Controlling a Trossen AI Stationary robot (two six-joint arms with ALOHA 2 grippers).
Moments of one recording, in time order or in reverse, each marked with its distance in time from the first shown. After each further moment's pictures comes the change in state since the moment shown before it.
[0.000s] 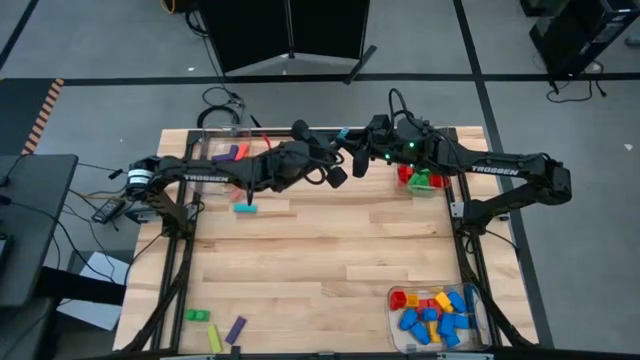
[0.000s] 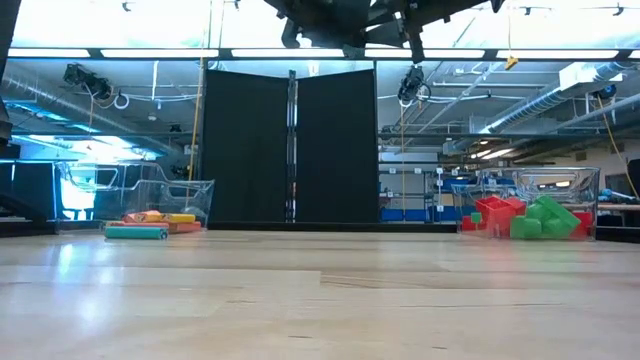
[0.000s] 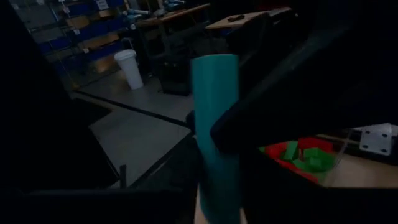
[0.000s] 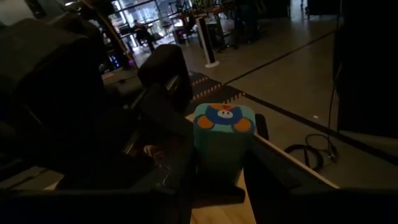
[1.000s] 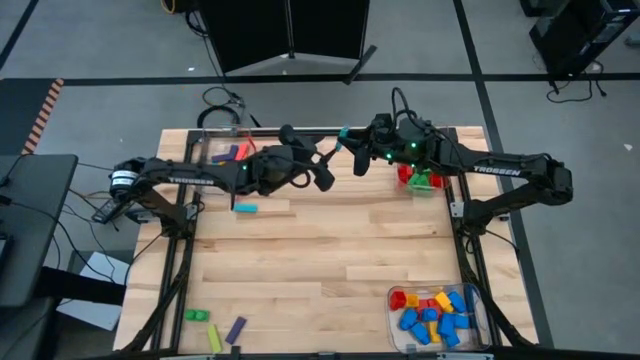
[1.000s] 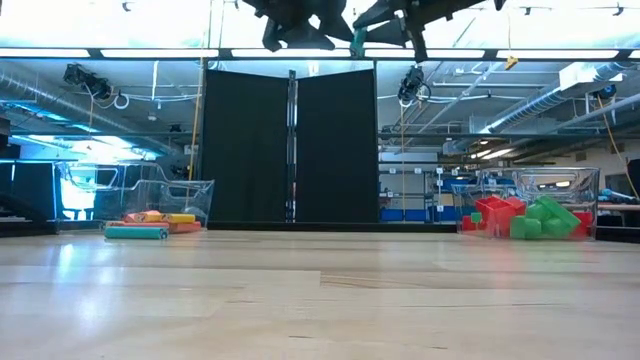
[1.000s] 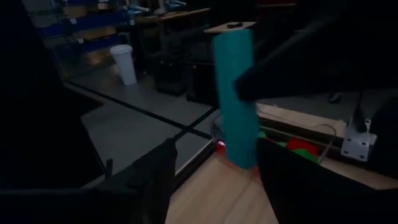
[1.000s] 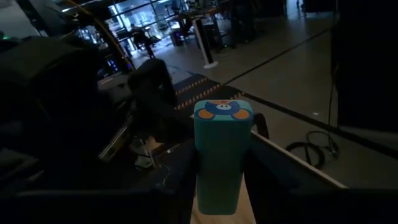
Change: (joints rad) left arm -0.014 -0.122 -0.143 0.038 0.001 -0.095; right arm 0.002 -0.013 -0.001 -0.013 0.037 0.044
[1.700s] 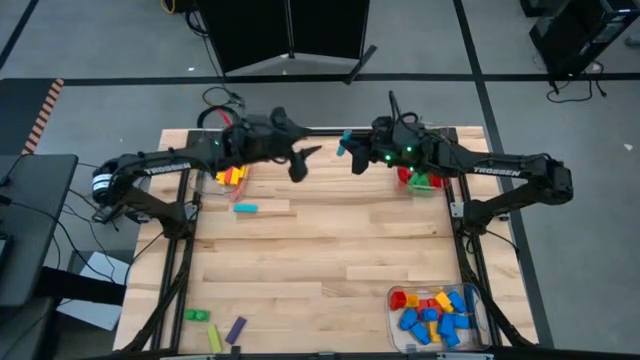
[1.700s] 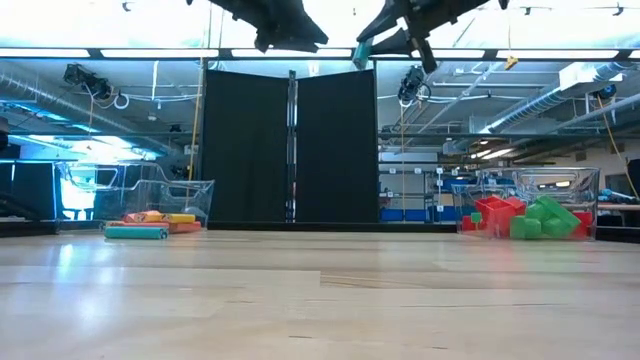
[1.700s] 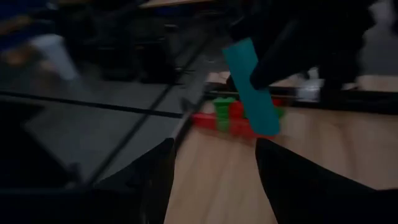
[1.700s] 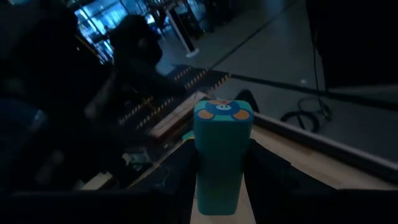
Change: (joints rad) left arm 0.211 -0.163 0.000 -0.294 0.488 0.134; right arm 0.025 0.001 0.000 -0.103 0.078 0.198
